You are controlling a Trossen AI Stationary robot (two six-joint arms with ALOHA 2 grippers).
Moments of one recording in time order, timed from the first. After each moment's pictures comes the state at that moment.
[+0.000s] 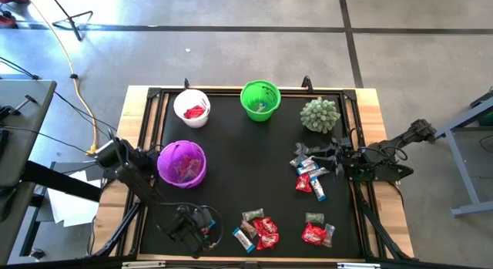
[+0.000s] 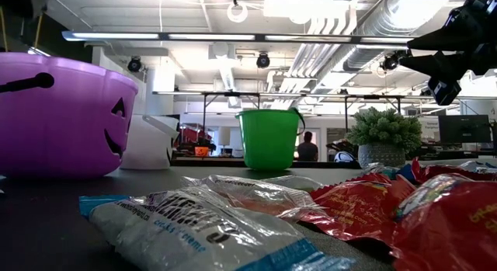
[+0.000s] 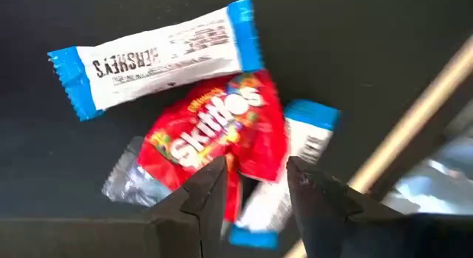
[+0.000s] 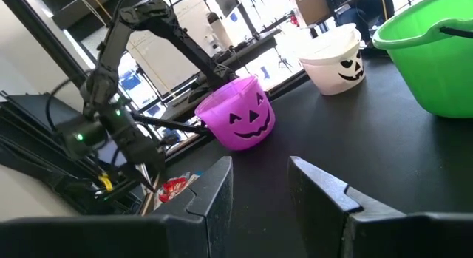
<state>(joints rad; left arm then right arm) -0.80 1.87 1.29 -0.82 -0.03 -1.37 0.48 0.07 0.02 0.05 0.59 0.54</state>
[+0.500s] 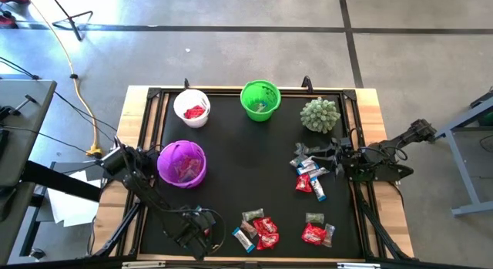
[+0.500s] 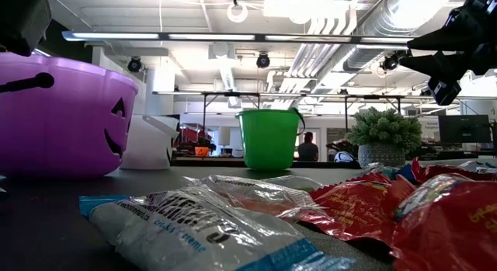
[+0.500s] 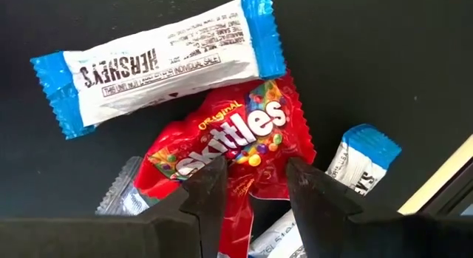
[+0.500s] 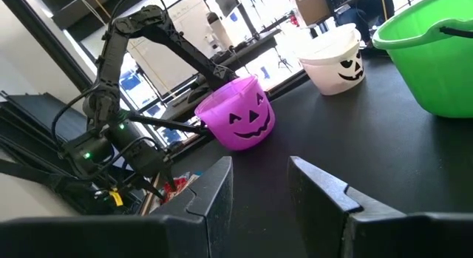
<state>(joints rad) -0.80 1.97 1.29 -0.81 -0.06 -1.38 0.48 0.07 0.02 0.05 0.59 0.54</state>
